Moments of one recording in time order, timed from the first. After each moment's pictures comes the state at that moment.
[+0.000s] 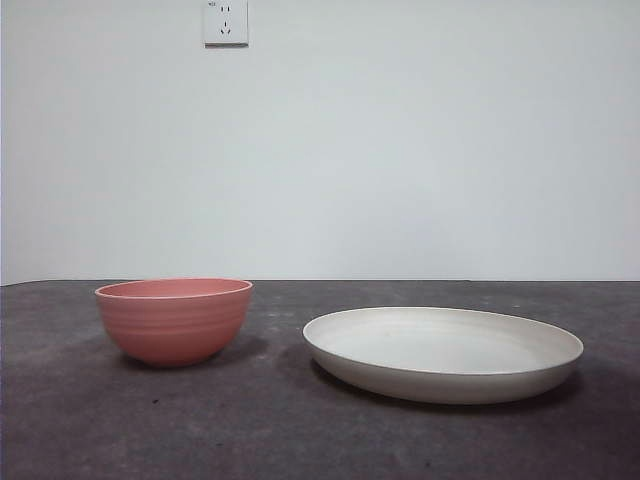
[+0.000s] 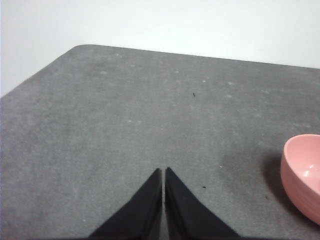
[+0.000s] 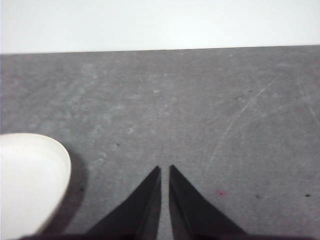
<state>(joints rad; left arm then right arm) 0.00 0.01 0.03 -0.19 -0.03 -0.11 -0.02 0.01 0.02 -0.16 -0.09 0.10</state>
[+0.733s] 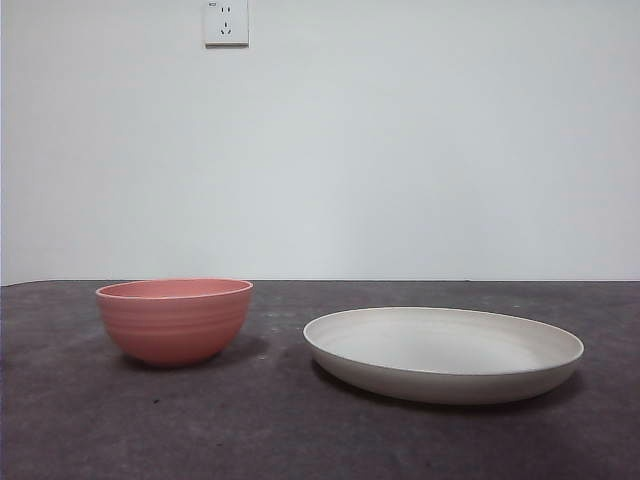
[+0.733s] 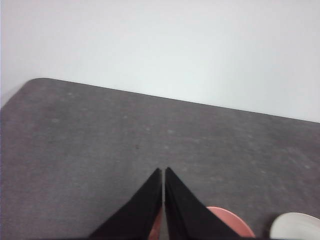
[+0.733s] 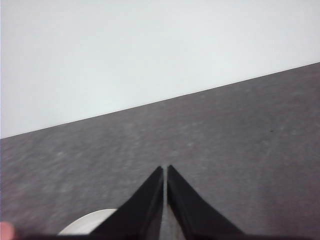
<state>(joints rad) -0.01 0.45 0.77 -0.49 0.14 -0.20 -0.02 0.23 0.58 -0.45 -0.14 0.32</state>
